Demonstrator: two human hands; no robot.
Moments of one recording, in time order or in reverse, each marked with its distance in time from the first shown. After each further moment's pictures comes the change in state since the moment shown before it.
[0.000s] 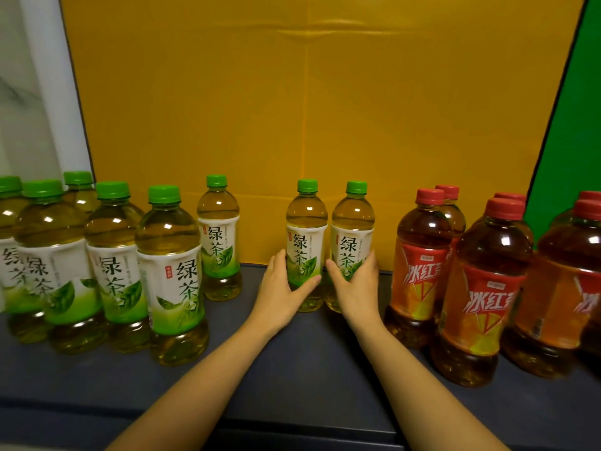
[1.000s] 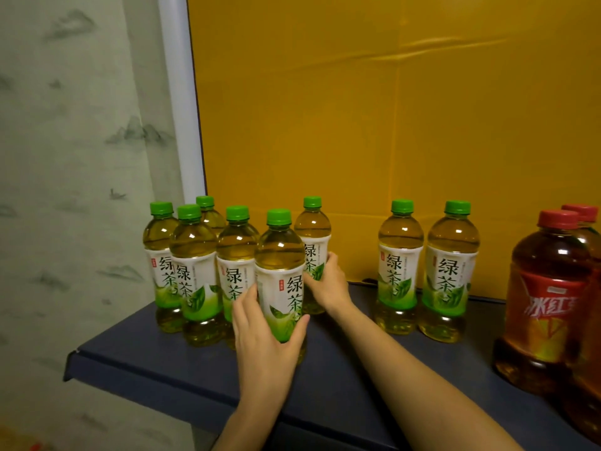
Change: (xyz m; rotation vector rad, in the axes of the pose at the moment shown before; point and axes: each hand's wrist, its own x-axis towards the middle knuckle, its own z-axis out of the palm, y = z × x) left_hand -0.089 -0.005 -0.112 0.374 0.637 -0.042; right_hand -0.015 -0.065 0.149 0.037 -0.464 -0.090
